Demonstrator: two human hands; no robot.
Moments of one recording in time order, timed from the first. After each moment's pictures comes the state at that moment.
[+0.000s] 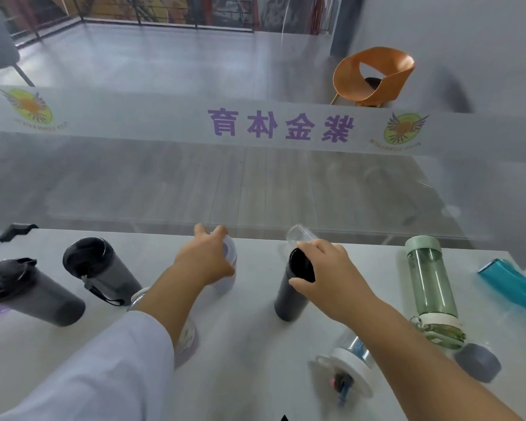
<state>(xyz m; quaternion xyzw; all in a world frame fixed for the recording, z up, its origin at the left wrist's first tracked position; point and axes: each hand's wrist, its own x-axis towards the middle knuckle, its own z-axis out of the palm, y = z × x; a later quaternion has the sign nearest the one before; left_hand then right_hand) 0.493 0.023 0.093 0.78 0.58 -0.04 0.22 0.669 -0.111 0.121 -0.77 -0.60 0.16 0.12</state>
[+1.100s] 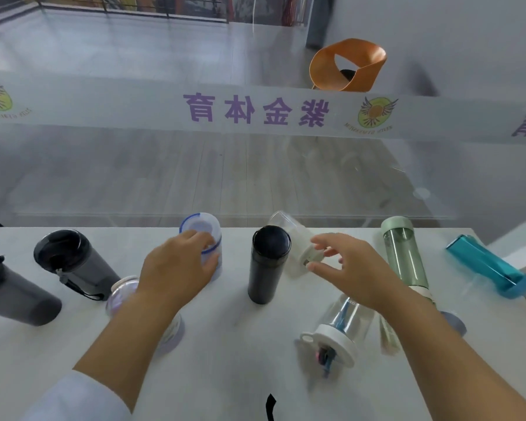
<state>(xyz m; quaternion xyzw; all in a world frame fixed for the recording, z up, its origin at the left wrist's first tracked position) 0.467 -0.032 0.101 0.85 0.48 0.19 0.10 0.710 -0.156 0.125 -0.76 -0.58 0.19 0.23</state>
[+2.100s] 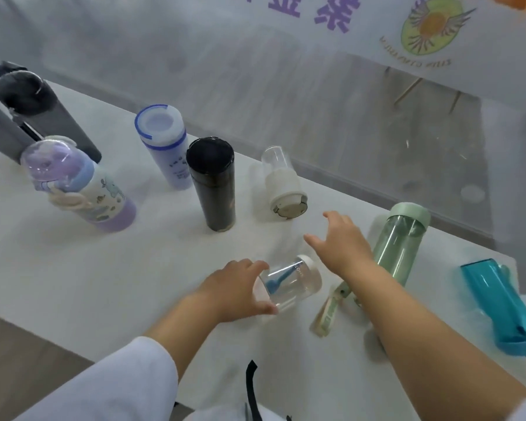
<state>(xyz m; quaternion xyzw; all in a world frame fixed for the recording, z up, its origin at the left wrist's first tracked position) 0.640 -0.184 -0.009 0.75 0.52 -0.09 0.39 0.845 -0.148 0.012 -0.78 -0.58 0.24 0.03</state>
